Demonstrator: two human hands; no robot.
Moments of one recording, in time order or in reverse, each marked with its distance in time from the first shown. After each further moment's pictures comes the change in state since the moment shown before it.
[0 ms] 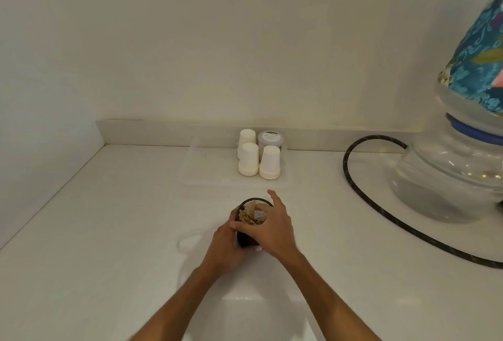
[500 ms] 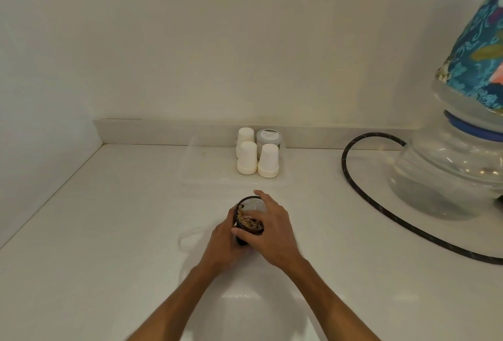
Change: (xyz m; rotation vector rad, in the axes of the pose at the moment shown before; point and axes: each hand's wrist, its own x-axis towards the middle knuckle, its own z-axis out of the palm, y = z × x) left_hand -0.002 -0.001 -0.001 -0.019 0.012 0.004; right_hand -0.010 0.012 -0.003 -0.138 0.001 -0.323
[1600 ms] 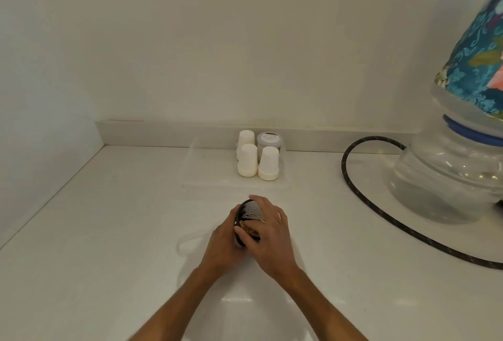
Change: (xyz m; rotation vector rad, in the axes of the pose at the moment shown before) left_hand -0.001 0.007 -0.001 0.087 0.024 0.026; right_hand -0.010 -0.003 0.013 -0.095 0.176 -0.167
